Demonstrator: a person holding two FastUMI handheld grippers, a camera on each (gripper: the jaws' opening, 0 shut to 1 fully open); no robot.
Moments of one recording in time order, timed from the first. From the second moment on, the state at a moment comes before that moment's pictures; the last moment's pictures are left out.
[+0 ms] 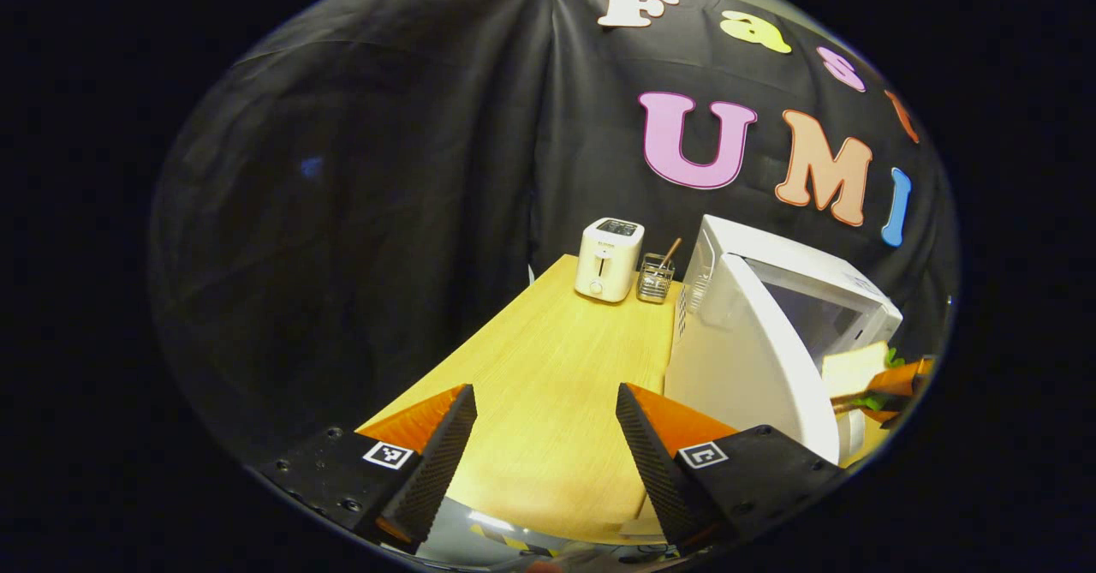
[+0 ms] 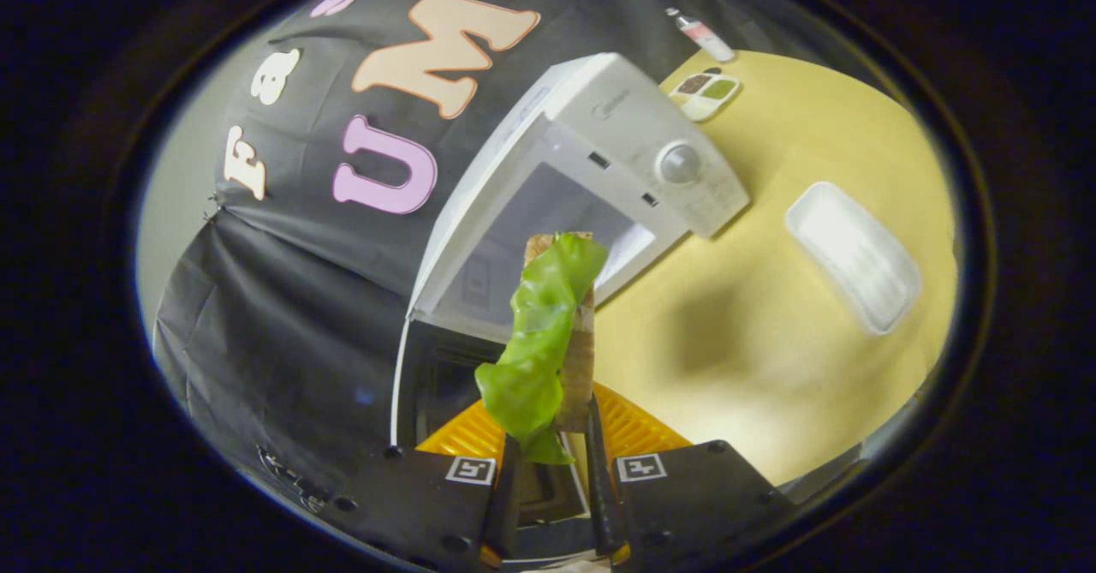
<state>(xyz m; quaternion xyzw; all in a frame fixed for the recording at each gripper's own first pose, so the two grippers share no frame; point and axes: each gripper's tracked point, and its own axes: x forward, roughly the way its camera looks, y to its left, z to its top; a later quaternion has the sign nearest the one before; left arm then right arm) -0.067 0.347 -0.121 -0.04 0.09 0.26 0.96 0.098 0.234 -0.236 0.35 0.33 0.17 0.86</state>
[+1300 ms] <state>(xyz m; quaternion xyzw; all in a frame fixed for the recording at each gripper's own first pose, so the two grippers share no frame) -0.049 0.363 -0.163 -0.07 0.14 0.24 0.96 0.279 0.304 -0.288 0.23 0.23 0.10 0.94</state>
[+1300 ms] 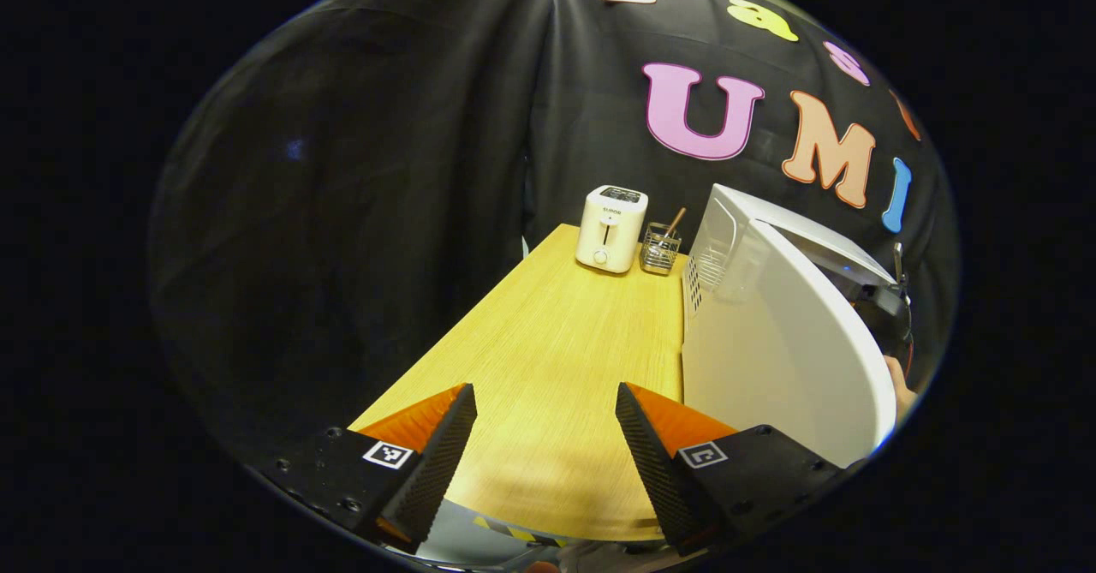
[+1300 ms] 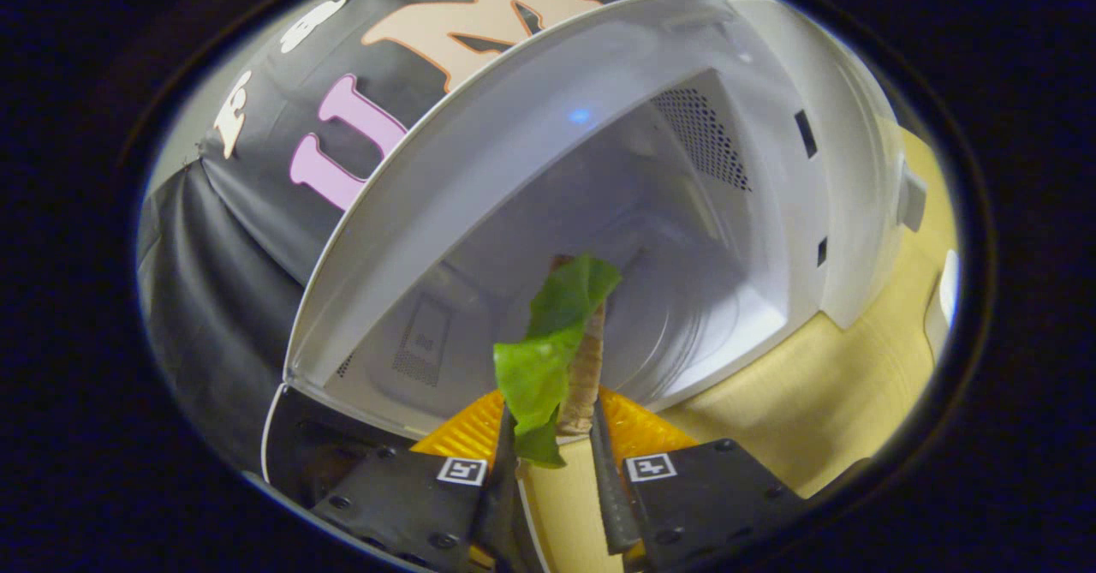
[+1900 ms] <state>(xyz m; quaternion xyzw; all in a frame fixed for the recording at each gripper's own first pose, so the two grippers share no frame) -0.047 0.345 -0.163 -0.10 0.13 0.23 0.96 0.305 0.279 -0.285 0.04 0.19 0.05 0.98</state>
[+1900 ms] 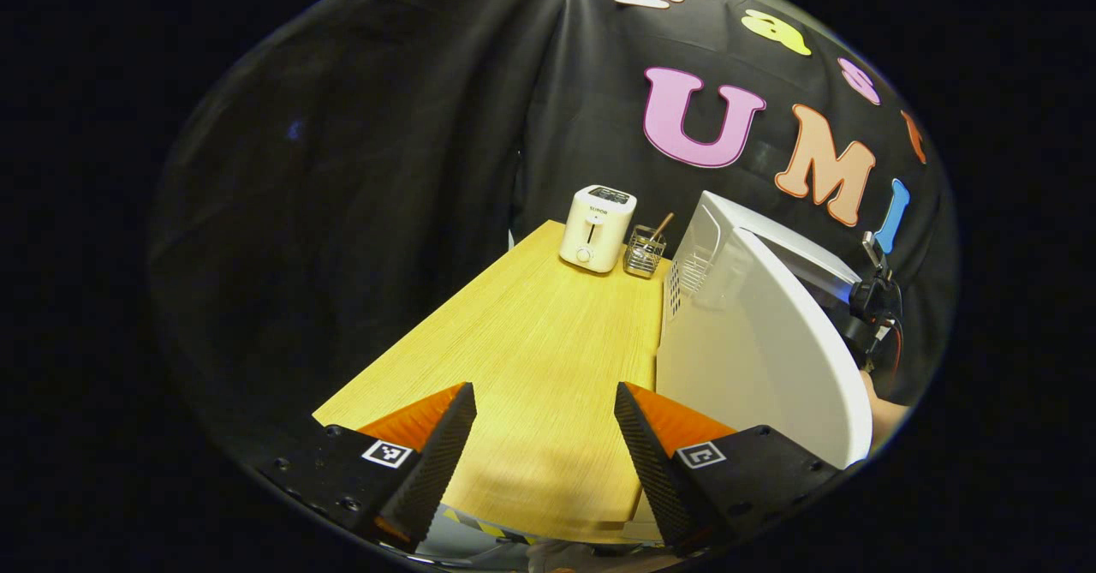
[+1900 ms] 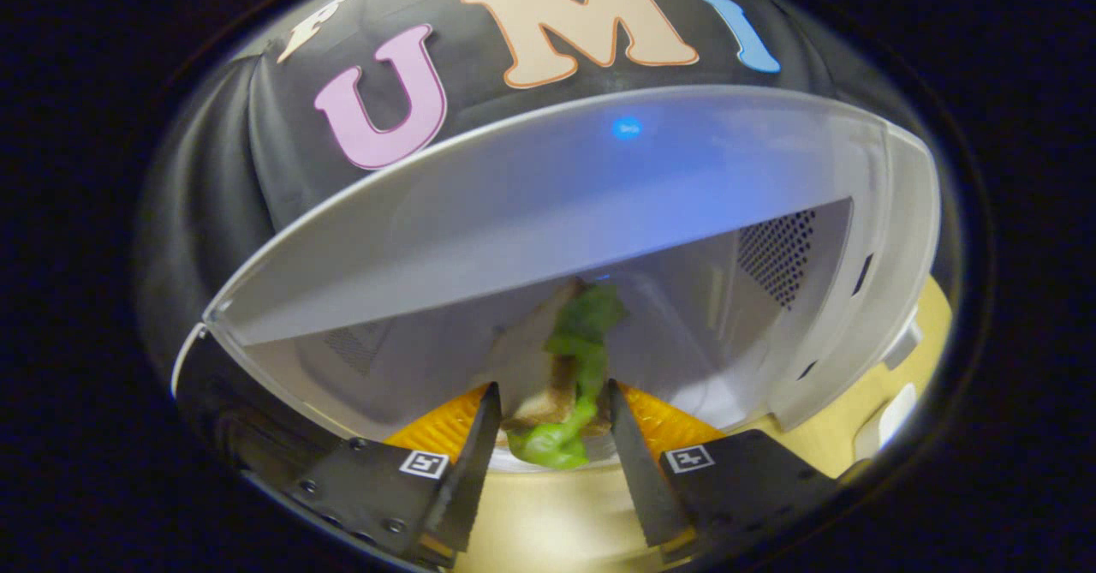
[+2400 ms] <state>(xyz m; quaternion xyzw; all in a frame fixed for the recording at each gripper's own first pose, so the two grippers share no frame) -0.047 0.333 -0.155 -0.09 0.12 0.22 0.96 0.281 0.252 -0.238 -0.01 0.13 0.06 0.99</state>
